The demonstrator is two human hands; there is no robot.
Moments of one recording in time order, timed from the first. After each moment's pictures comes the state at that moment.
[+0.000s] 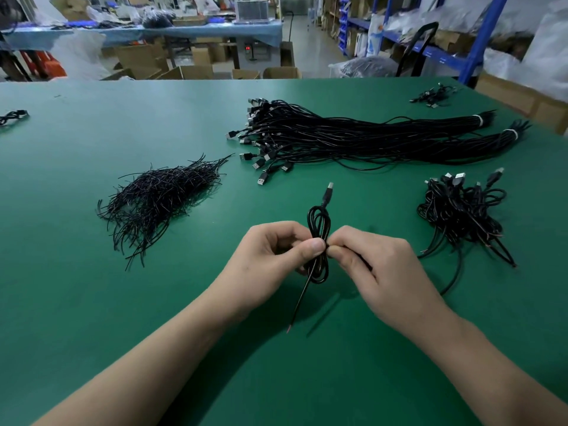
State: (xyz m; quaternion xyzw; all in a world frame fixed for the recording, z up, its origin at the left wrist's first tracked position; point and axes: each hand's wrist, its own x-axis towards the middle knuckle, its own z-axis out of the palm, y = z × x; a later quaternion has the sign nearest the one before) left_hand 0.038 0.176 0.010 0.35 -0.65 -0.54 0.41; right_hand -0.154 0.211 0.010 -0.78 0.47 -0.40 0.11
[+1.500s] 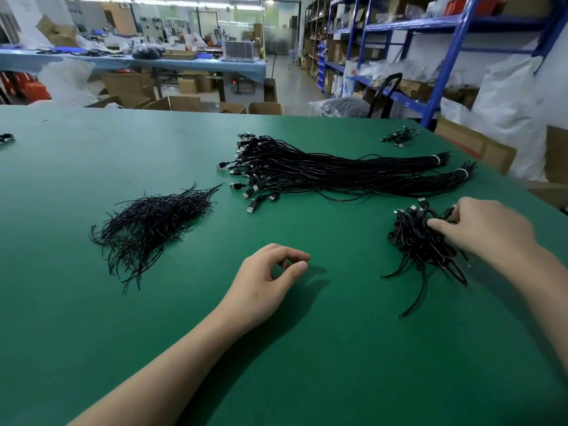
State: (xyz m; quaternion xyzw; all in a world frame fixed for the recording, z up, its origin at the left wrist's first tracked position) left_hand 0.033 0.161 -0.006 0.44 -0.75 -0.32 0.37; right_hand -0.318 0.158 0.074 -0.51 0.86 -0.03 -0.09
